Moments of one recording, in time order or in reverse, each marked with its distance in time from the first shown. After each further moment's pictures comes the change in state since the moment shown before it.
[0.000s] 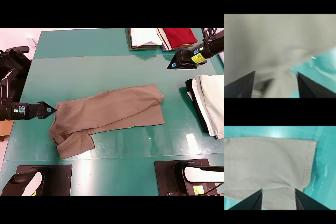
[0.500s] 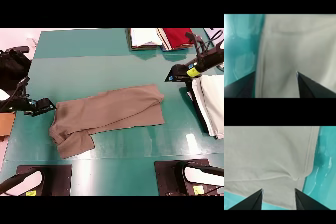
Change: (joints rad) left arm 0.085 -0.449 0.004 0.054 0.240 0.003; right arm -0.004 0.092 -0.279 -0.001 -0.098 -0.025
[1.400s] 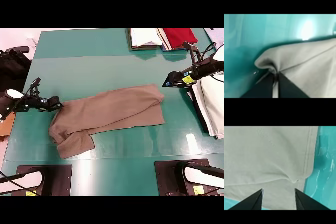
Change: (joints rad) left arm -0.049 -0.182 0.010 -0.241 0.158 0.188; right arm -0.002 0.029 -0.125 0.004 -0.106 -0.005
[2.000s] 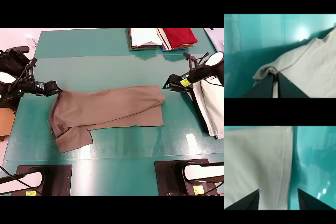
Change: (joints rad) left arm -0.025 0.005 0.233 -0.016 -0.109 0.020; right arm -0.116 -0.249 0.010 0.074 -0.119 -0.007
